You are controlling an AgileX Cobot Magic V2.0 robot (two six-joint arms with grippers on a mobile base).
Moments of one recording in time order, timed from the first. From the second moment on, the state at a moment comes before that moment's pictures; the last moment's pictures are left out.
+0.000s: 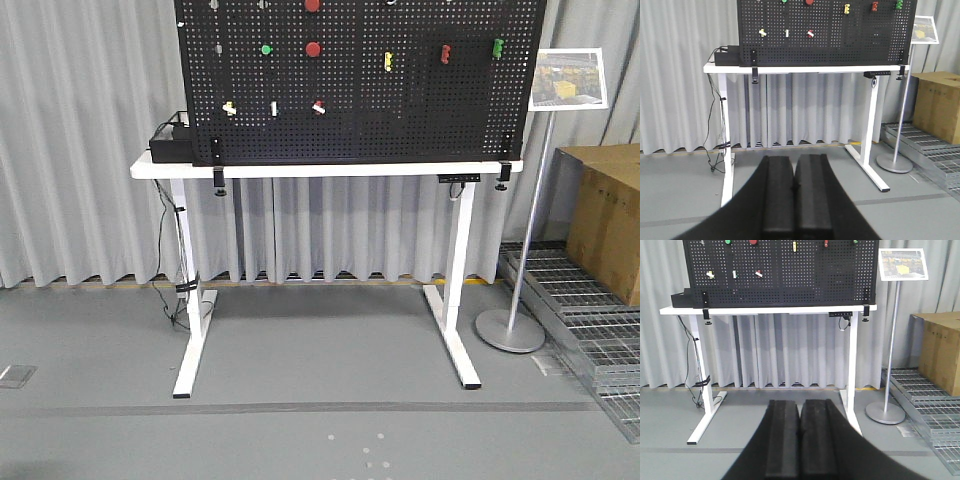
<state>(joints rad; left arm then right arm) -0.14 -0.01 0.03 -0.09 0.04 0.05 0.05 -0.01 0.03 -0.10 0.05 0.10</state>
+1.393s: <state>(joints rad) -0.14 -0.01 0.03 -0.09 0.04 0.05 0.05 -0.01 0.03 -0.10 0.05 0.10</state>
